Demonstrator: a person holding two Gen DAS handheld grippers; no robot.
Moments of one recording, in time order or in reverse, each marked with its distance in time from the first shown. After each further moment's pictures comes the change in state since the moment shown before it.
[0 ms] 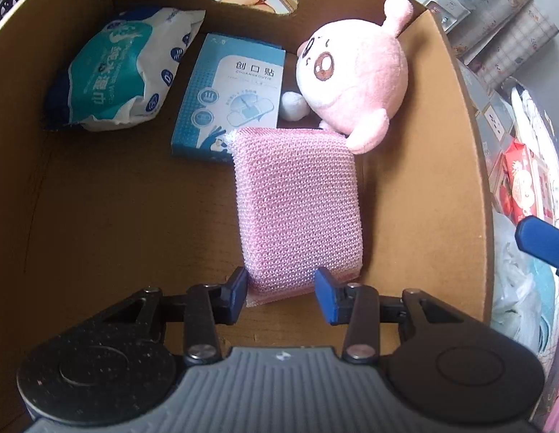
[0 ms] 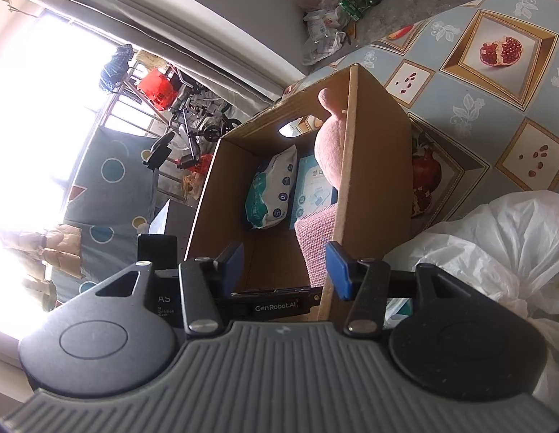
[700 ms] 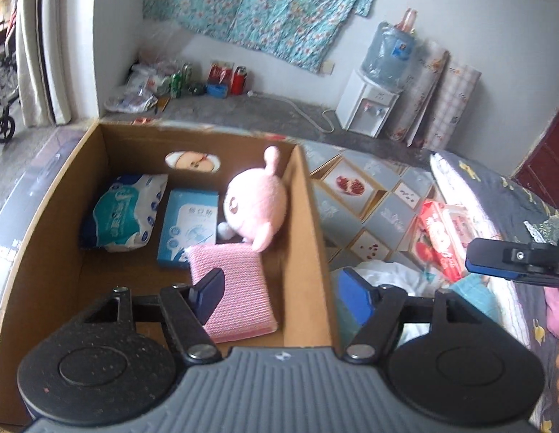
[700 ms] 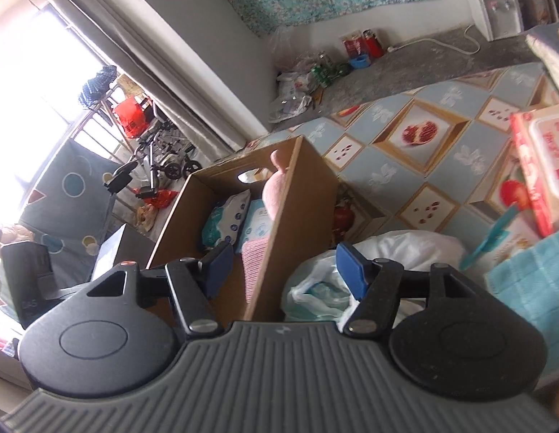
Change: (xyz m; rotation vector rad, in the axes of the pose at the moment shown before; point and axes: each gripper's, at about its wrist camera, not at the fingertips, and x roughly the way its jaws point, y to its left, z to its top) left arm -0.130 -0.067 -0.055 0.188 -0.467 -0.047; right arm -0.121 0.001 -0.033 -0.150 -0.213 -0.192
